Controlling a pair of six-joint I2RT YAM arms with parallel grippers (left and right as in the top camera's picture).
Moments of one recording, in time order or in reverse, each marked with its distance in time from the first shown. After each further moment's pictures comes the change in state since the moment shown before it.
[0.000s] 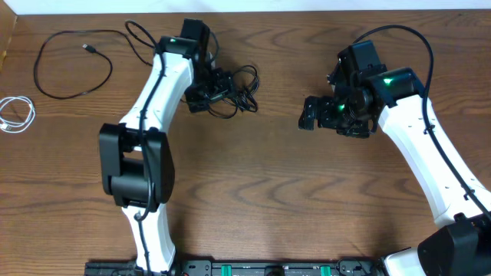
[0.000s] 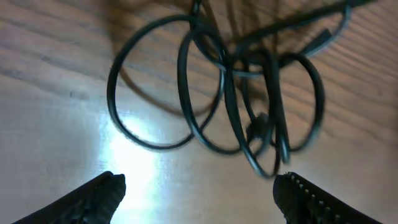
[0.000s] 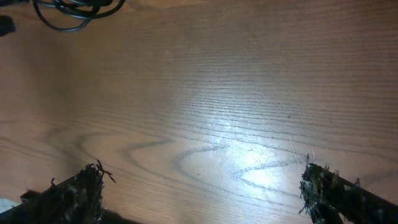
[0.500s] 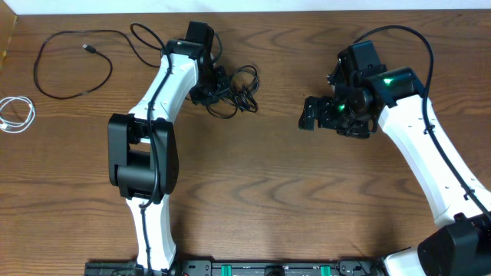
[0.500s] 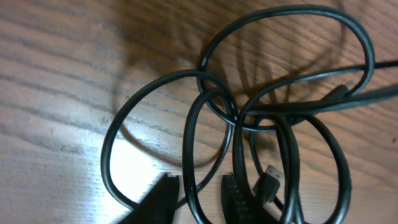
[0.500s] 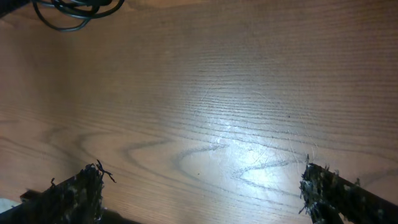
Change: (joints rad) left arm -0.001 0.064 0.000 0.111 -0.037 -0.046; right arm 0.000 0.000 0.000 -0.001 0.000 0.000
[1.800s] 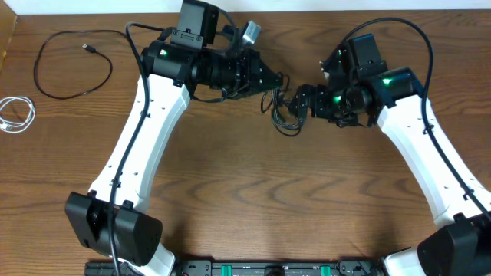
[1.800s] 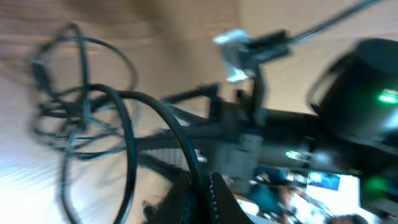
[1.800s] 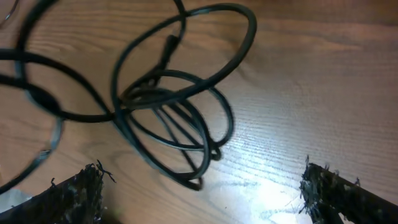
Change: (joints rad) left arm -0.118 -0.414 0.006 -0.003 0.737 0.030; right arm 0.010 0.000 0.000 0.168 -0.079 0.000
